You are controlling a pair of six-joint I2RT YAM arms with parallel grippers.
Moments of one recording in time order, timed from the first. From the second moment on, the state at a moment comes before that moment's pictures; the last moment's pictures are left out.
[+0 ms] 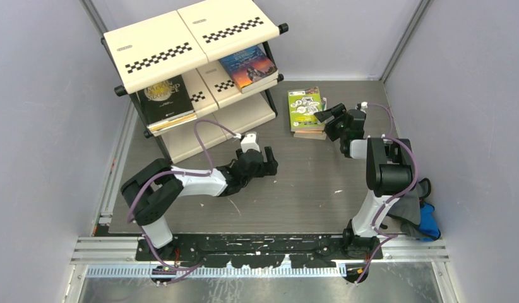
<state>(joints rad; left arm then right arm) -0.94 1.70 0.81 0.33 -0.39 -0.76 -0.05 1.82 0.84 0.58 -0.25 0.97</state>
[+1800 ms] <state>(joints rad) -0.74 2.34 1.45 0.78 -0.09 -0.94 -0.05 1.87 0.89 0.54 -0.30 0.89</state>
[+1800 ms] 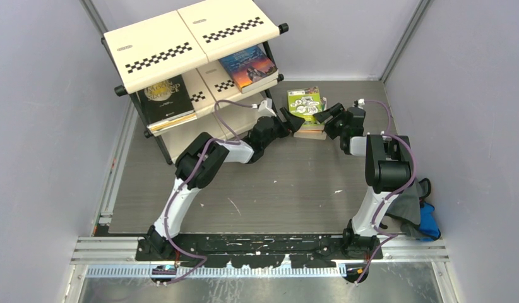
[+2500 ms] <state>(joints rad) -0.72 2.42 1.54 0.76 -0.01 -0.96 -0.05 1.89 0.91 0.54 -0.34 0.89</state>
